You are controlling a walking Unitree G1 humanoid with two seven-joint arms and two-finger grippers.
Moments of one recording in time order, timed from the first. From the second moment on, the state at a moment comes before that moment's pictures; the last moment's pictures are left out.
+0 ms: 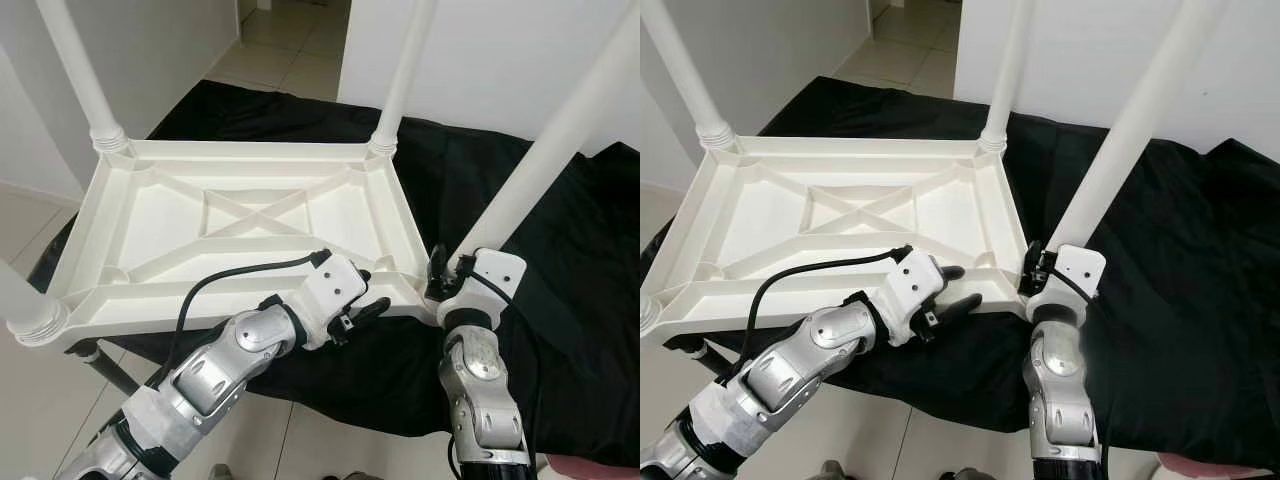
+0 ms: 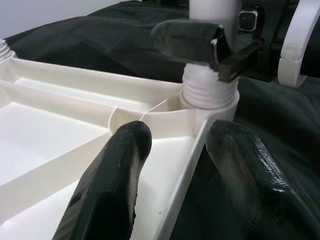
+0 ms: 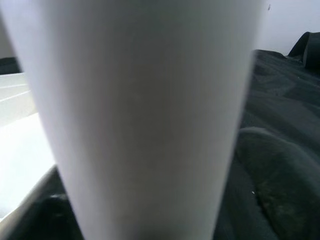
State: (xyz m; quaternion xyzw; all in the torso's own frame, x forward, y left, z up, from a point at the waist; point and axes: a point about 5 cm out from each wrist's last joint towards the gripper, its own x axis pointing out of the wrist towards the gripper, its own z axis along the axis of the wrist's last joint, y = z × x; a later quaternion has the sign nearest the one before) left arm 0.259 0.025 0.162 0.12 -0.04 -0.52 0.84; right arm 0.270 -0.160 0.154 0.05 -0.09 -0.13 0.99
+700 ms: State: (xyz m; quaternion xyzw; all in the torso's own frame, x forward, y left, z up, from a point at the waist) left arm 0.260 0.025 0.164 0.13 -0.04 -0.52 0.84; right arm 0.271 -0.172 0.155 0.03 -0.11 0.06 0.99
